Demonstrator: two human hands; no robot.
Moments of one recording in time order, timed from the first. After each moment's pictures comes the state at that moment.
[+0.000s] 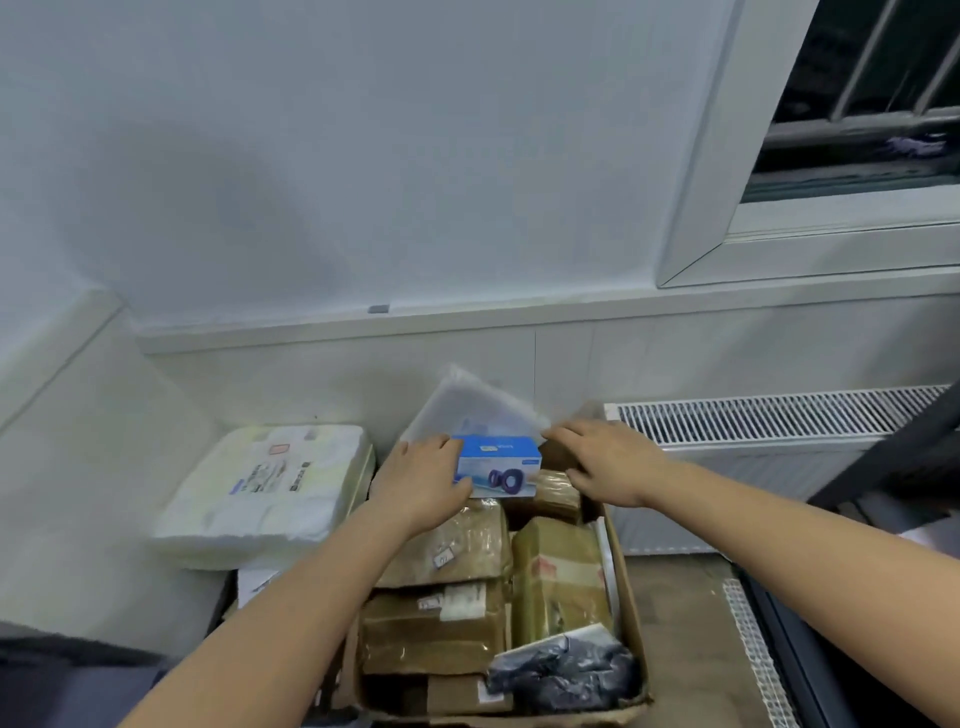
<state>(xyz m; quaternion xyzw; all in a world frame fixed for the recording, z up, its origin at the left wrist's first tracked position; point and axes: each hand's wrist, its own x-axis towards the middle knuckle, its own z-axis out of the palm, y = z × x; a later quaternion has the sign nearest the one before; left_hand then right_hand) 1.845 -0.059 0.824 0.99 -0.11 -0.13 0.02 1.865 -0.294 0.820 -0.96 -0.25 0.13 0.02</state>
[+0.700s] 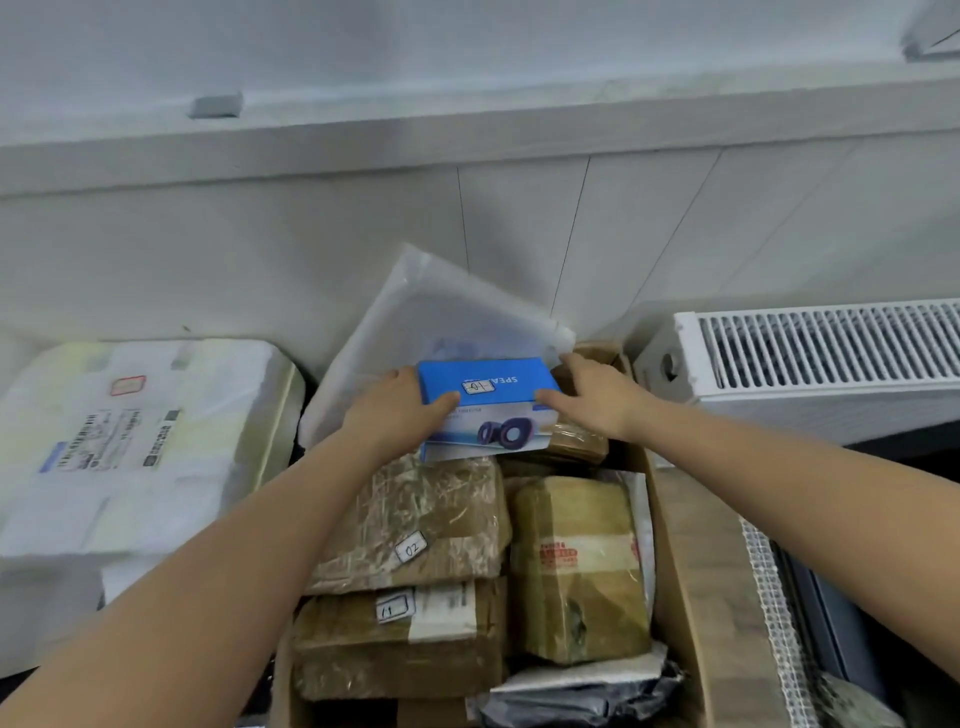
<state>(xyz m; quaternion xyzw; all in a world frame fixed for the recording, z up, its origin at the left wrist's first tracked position) 2.026 -0.030 0.597 0.95 0.04 -0.27 0.14 2.036 -0.268 0.583 -0.92 -0.02 0.31 0.22</state>
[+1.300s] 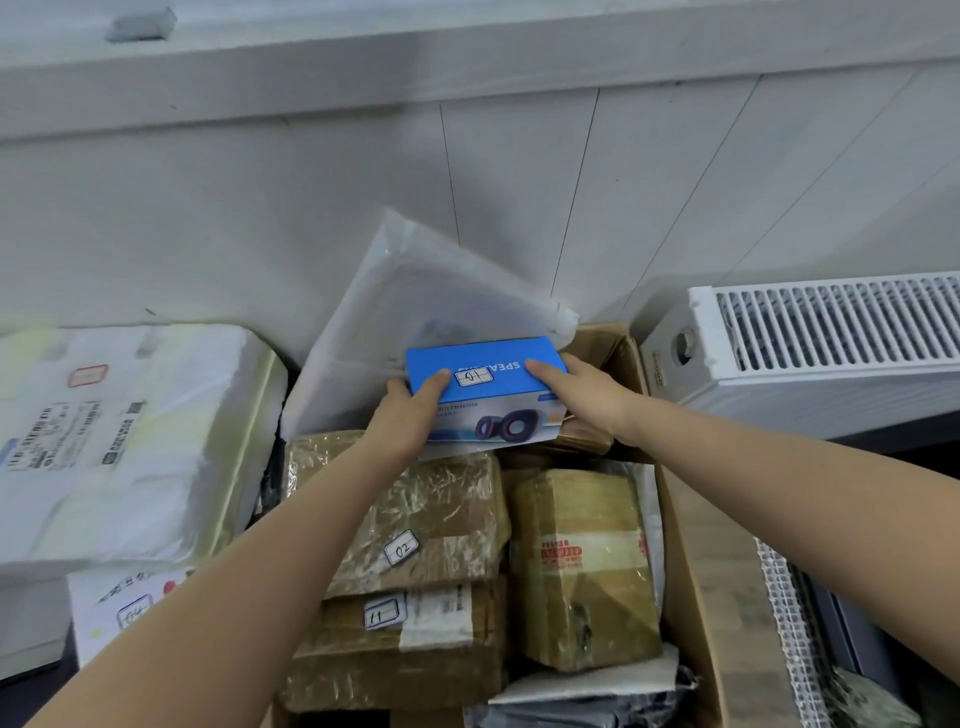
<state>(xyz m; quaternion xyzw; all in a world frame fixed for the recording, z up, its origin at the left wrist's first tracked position) 2.016 -0.047 0.543 0.80 0.27 -0.25 0.47 2.035 -0.255 0.532 -0.78 0.14 0.35 0.50</state>
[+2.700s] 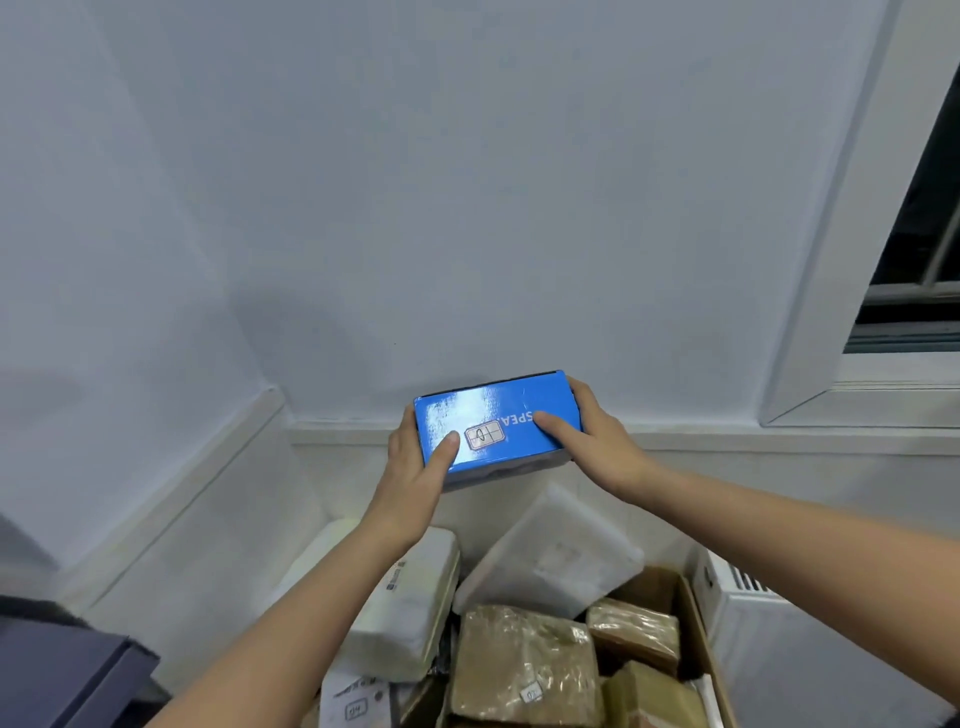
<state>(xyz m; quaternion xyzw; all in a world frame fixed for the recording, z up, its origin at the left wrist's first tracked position) 1.843 0.060 0.941 0.85 0.02 0.13 0.51 1.904 -0.153 0.950 -0.83 -0.15 0.02 0.54</state>
